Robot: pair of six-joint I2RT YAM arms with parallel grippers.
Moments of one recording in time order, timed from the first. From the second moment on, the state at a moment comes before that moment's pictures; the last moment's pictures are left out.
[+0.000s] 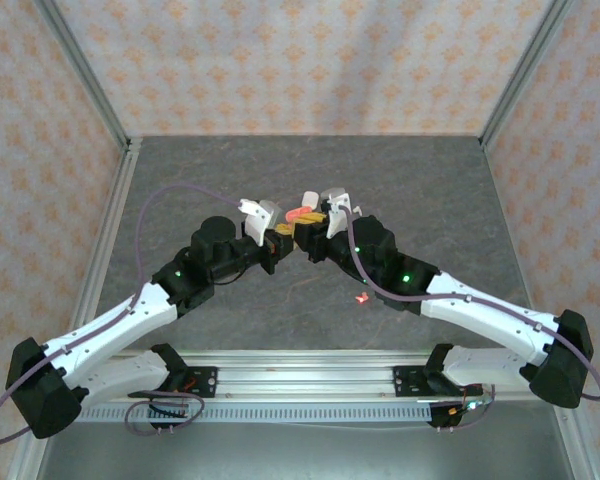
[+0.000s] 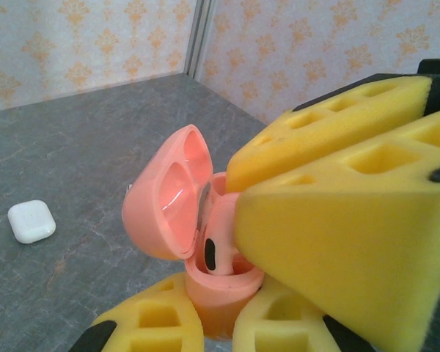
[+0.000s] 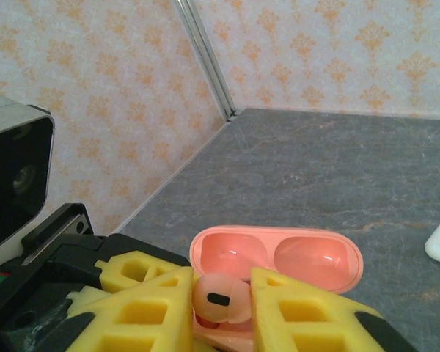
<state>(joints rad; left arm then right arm) -0.69 1.02 0.77 0.01 0.18 -0.23 0.97 1.13 0.93 0.00 0.15 0.40</state>
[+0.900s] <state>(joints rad) -0.69 1.01 0.78 0.01 0.18 -0.23 0.93 1.15 1.16 -0.28 0.11 0.61</state>
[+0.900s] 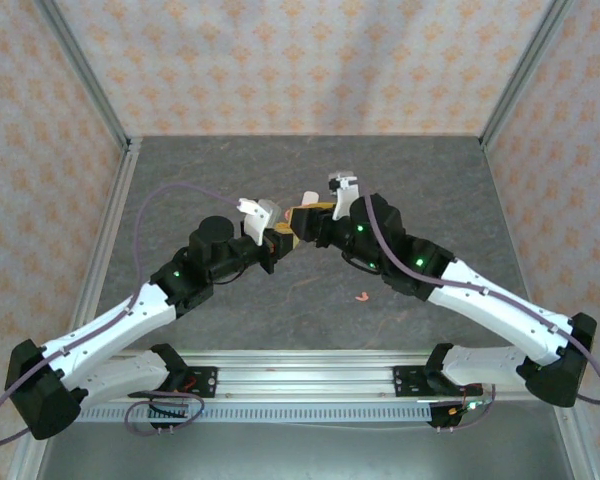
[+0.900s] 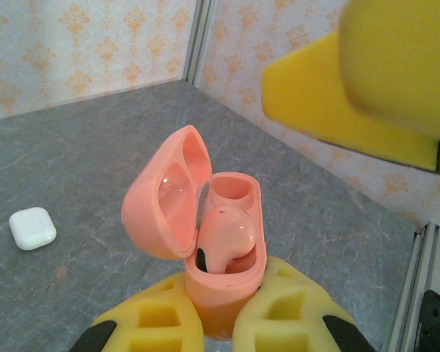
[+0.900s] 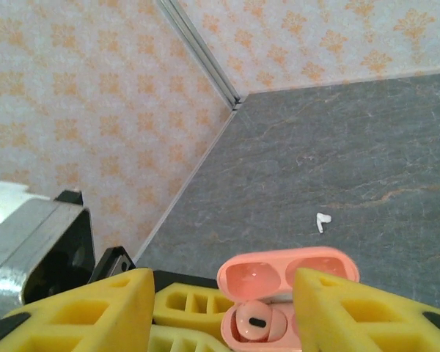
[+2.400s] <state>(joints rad) -0.70 0.94 0.69 -0.10 0.13 -0.15 0.60 1.12 1.17 -0.78 0.07 0.73</state>
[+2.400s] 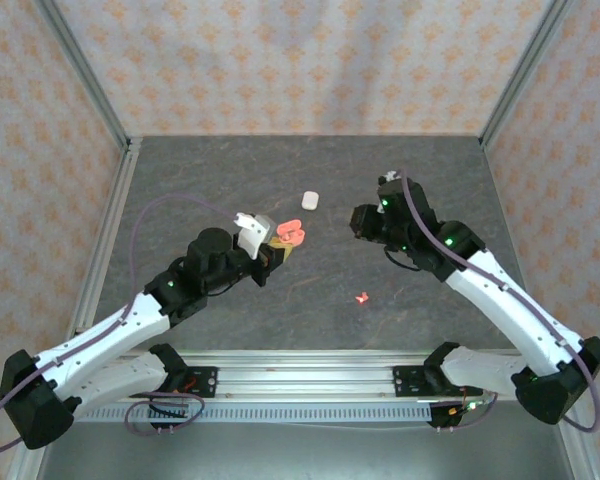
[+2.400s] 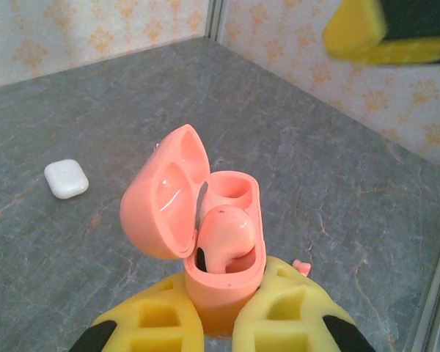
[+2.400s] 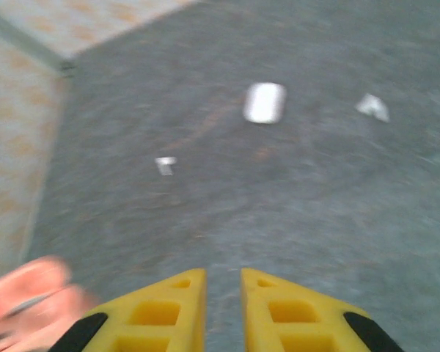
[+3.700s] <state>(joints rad) -0.70 1.06 0.67 -0.08 0.14 -0.18 0.51 1.39 0.68 -0.65 -0.20 0.92</state>
